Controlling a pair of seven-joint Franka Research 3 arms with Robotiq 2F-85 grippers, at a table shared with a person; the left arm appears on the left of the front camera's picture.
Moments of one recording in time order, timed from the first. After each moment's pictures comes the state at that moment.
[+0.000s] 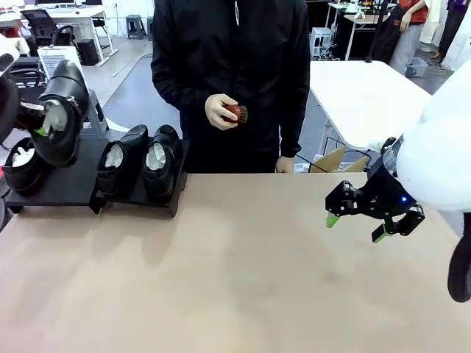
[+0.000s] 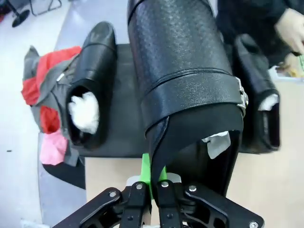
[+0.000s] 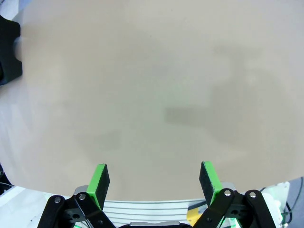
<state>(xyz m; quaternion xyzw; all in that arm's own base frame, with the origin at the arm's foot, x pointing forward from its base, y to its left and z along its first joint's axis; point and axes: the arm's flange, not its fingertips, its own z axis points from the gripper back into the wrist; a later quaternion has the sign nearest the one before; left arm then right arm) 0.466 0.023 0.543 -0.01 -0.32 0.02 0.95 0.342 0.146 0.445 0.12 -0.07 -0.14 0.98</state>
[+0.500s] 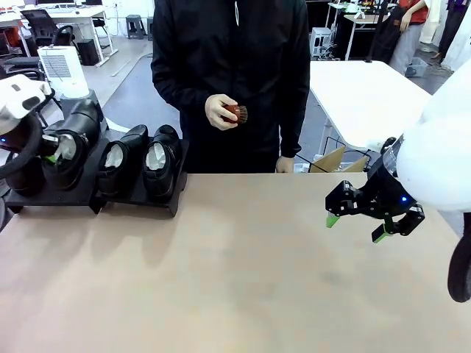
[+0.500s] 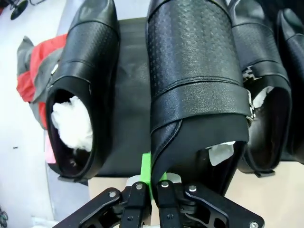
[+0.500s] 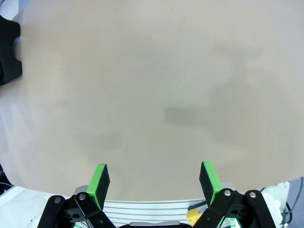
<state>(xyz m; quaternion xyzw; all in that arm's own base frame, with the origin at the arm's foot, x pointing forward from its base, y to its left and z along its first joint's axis) 0.521 0.036 0.461 0.02 -0.27 0.00 0.96 0.341 0.146 0.445 0.12 -0.07 -0.14 0.98</state>
